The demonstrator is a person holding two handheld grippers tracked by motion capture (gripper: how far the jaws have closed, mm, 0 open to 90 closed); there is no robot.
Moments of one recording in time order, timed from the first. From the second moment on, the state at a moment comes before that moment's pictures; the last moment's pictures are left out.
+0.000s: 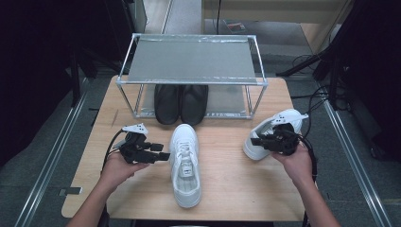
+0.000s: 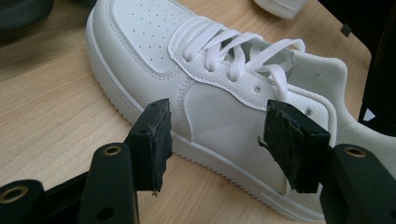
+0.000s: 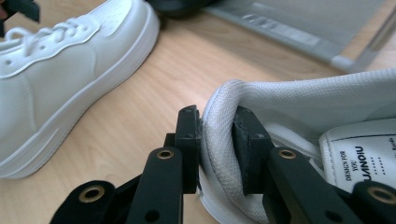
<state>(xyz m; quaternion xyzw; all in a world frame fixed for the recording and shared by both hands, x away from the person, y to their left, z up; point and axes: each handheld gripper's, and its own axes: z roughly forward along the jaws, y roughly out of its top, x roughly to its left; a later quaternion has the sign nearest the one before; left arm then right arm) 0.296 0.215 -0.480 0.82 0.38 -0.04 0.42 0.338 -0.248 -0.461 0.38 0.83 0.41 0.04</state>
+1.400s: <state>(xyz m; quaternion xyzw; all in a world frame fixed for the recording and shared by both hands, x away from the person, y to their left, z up) 0.297 0.211 -0.481 0.82 0.38 -0.04 0.42 0.299 -0.273 -0.443 0.42 0.78 0.46 0.08</state>
